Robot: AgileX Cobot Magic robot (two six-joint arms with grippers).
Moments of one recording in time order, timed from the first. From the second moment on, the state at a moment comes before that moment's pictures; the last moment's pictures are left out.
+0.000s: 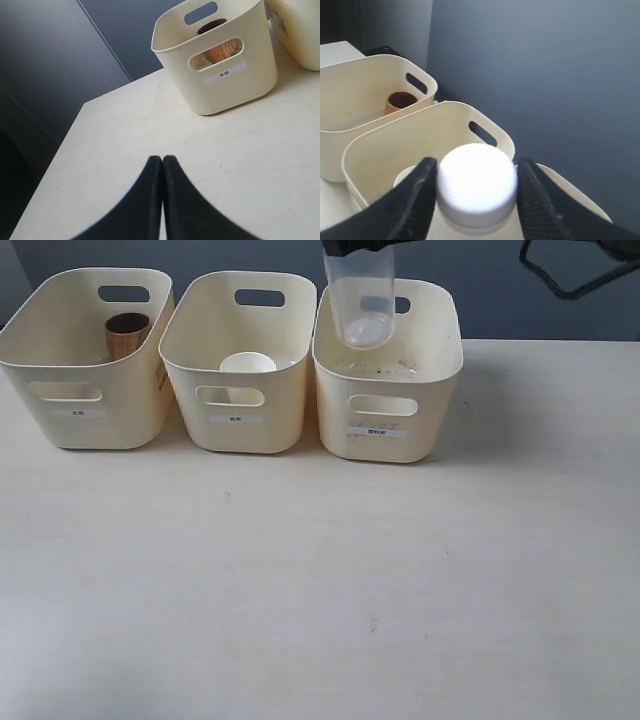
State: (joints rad) left arm -0.16 0.06 0.00 0.55 0.29 -0.10; right arm 0.61 1.56 -1.28 0.87 0.17 -1.11
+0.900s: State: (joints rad) left arm -0.16 0.06 0.00 0.55 0.29 -0.10; right arm 0.41 1.89 -1.39 1.74 0.34 -1.93
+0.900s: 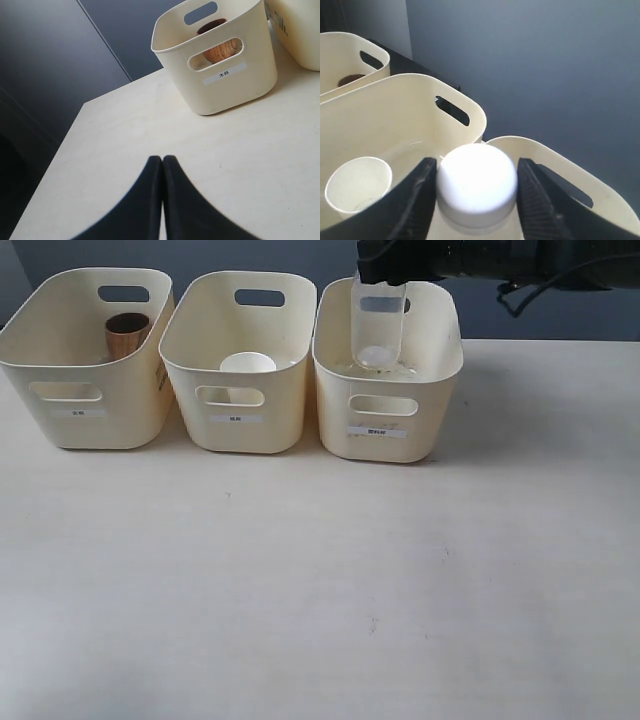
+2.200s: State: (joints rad) left arm -0.16 0.06 0.00 0.55 0.29 -0.10; right arm 0.41 1.99 -1.39 1.74 0.28 -1.87
